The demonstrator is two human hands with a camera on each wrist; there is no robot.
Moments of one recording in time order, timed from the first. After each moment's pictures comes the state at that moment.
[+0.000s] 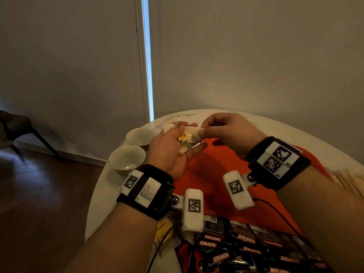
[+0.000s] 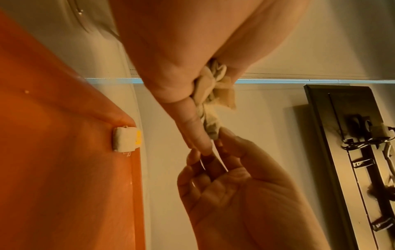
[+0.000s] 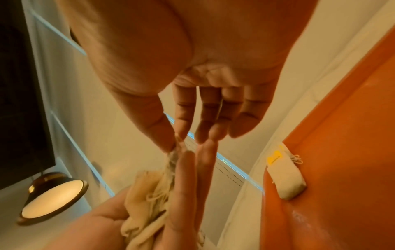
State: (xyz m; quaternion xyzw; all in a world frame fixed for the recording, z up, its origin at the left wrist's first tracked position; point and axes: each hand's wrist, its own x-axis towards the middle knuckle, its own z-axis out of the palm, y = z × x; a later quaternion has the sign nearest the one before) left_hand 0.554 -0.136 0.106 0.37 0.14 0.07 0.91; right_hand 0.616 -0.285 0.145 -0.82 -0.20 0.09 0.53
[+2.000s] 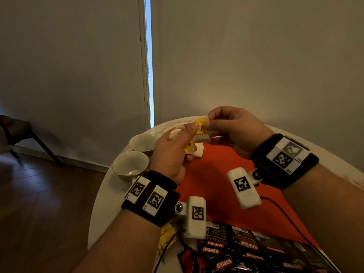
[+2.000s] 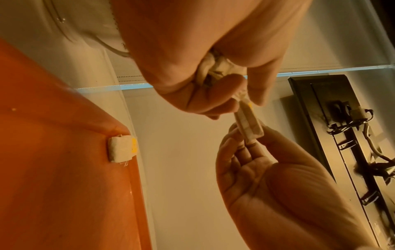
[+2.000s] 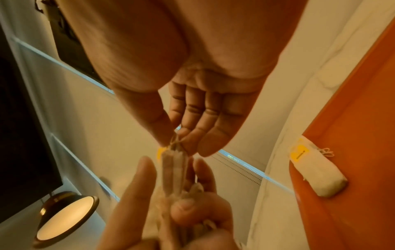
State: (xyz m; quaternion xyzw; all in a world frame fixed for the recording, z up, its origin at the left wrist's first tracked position) left_hand 0.552 -0.134 0.102 0.51 0.08 0.15 0.84; right_hand 0.611 -0.281 0.170 -0.71 -0.20 0.14 0.66
